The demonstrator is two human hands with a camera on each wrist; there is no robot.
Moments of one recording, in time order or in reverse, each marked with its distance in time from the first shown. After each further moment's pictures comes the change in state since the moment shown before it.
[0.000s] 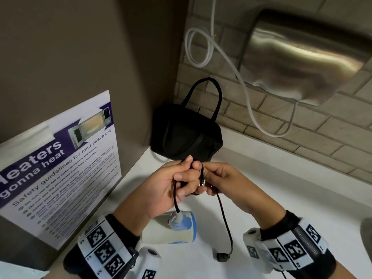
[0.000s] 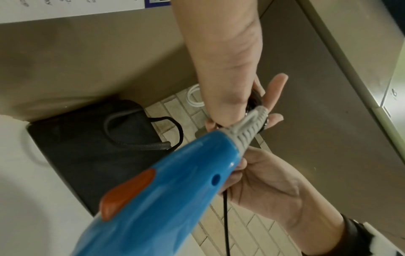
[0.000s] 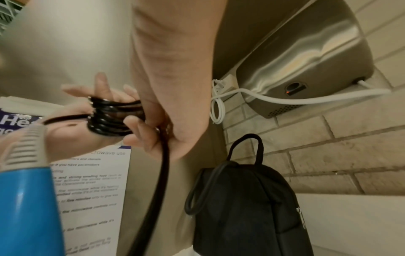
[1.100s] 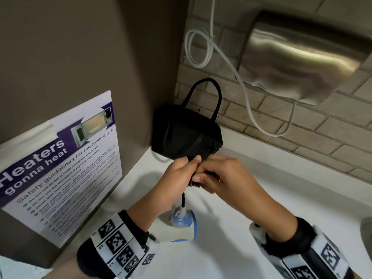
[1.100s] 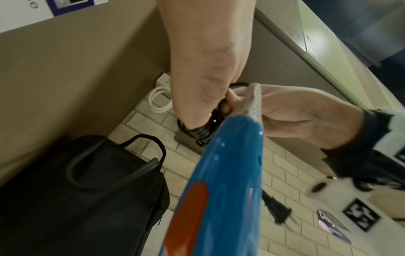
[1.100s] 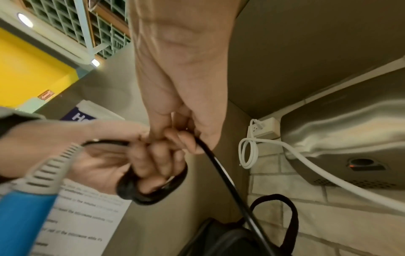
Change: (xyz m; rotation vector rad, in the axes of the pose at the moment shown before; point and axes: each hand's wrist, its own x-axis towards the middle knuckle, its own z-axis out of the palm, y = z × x) left_hand 0.018 -0.017 0.004 0.690 0.438 0.155; right_hand -0.017 -0.030 0.006 -0.757 0.184 -0.345
